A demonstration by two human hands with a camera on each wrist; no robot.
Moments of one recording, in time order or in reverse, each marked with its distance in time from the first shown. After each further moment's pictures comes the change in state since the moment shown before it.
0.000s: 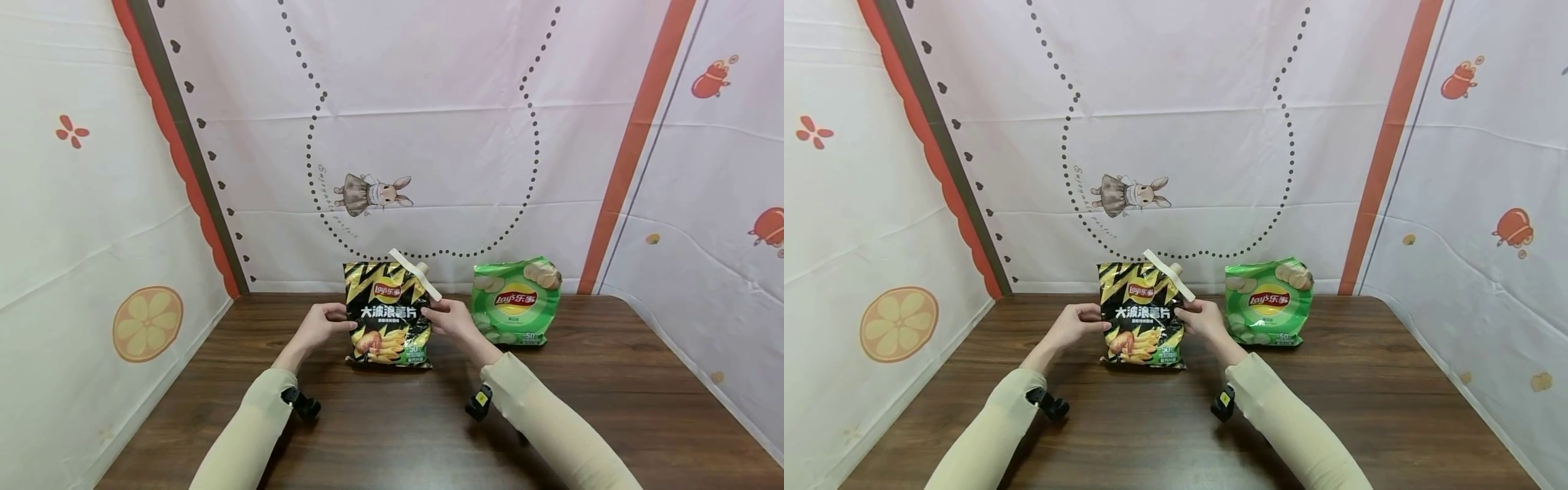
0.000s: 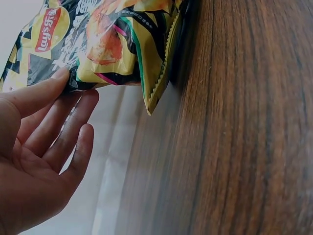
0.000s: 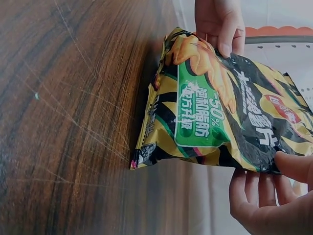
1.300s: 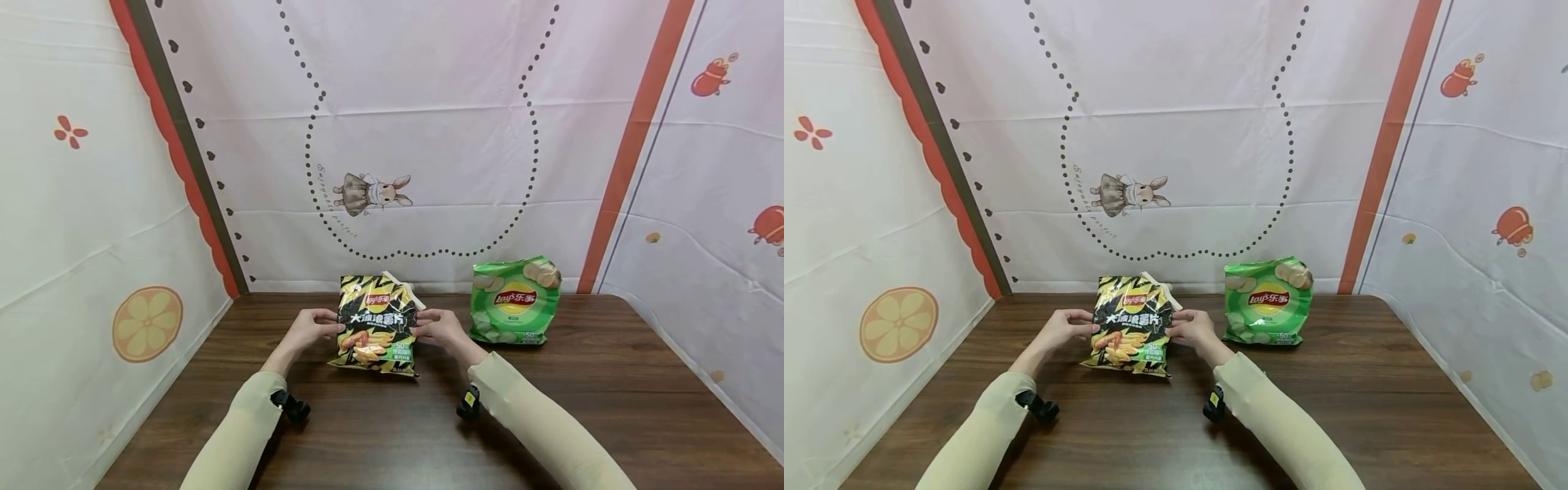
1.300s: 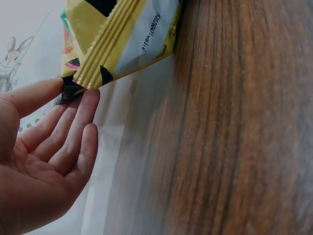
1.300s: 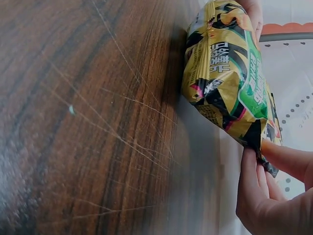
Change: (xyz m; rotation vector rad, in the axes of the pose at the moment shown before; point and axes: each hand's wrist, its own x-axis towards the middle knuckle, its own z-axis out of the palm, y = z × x) left_hand -0.005 -0.018 -0.016 -0.058 -0.010 -0.105; right_hand 0.011 0.023 0.017 0.139 -0.100 0.101
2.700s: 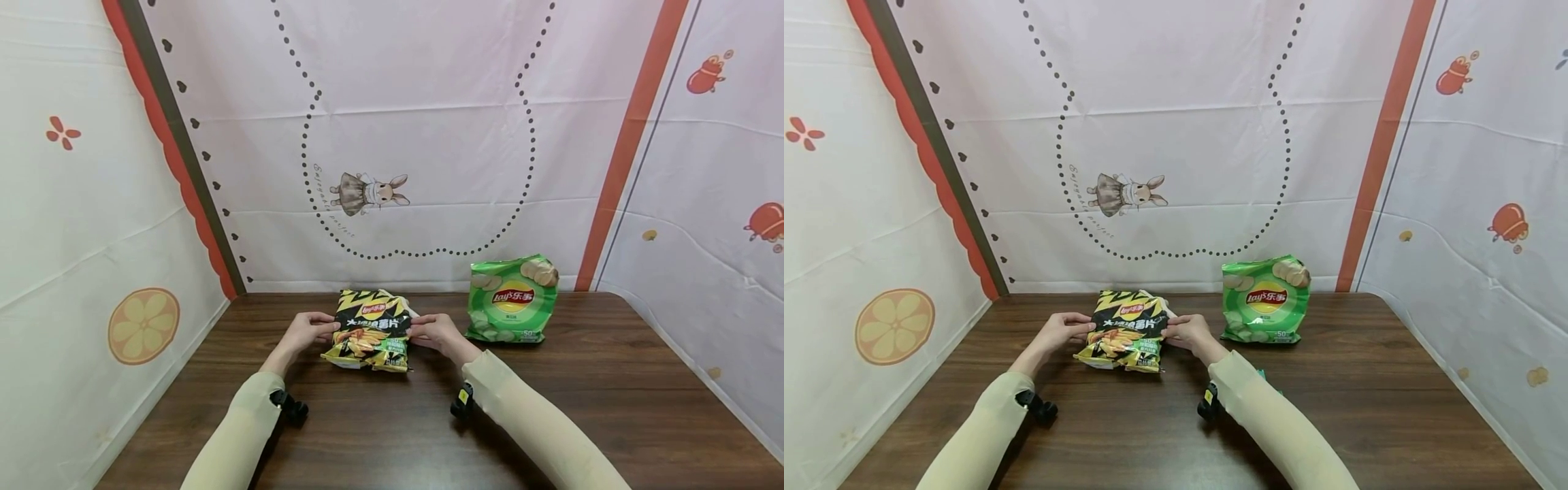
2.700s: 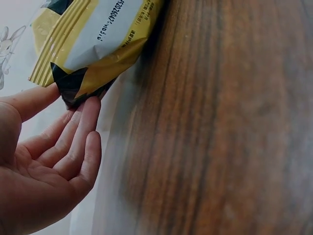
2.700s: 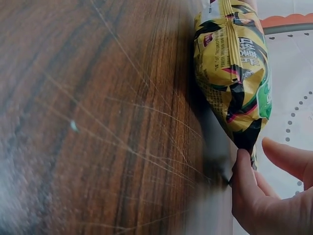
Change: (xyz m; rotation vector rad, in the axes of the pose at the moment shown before) left_hand 0.005 -0.013 -0.001 0.003 0.014 -0.091; right_hand 0.006 0.007 0.003 0.023 0.000 0.090
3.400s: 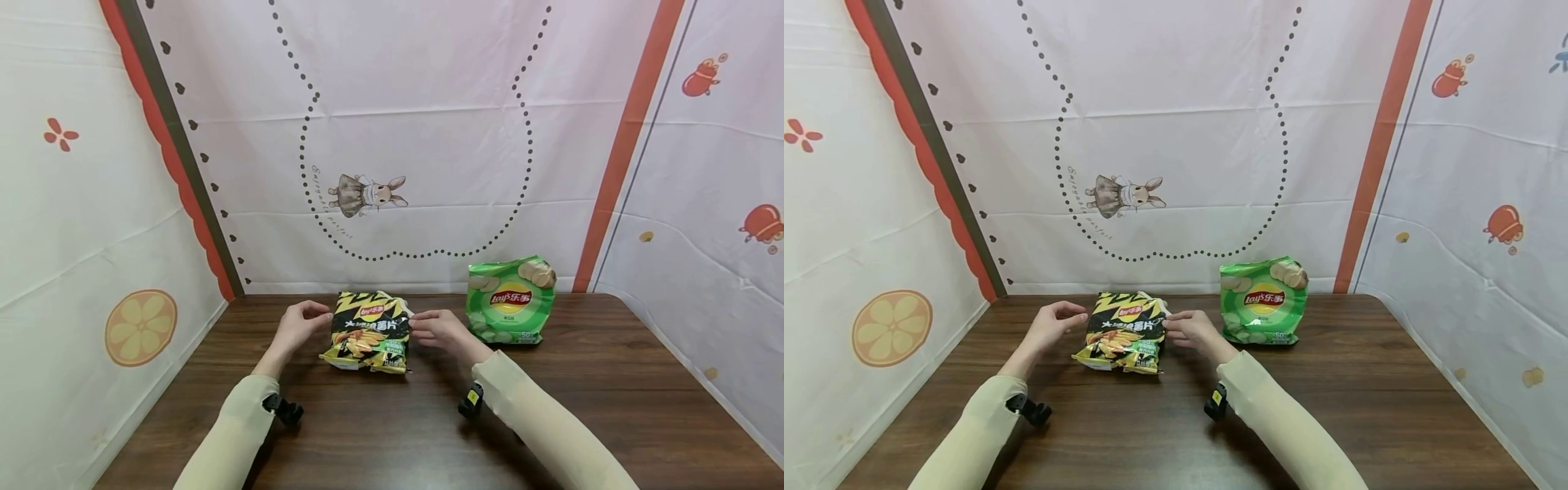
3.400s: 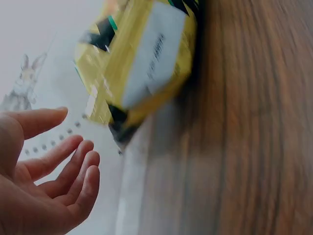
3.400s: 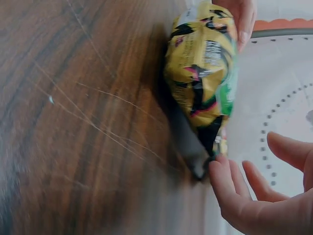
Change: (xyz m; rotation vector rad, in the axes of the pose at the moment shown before) left_hand -0.022 0.034 -0.004 0.176 0.167 0.145; right_hand -0.018 -0.020 -0.013 -0.087 -0.092 -0.012
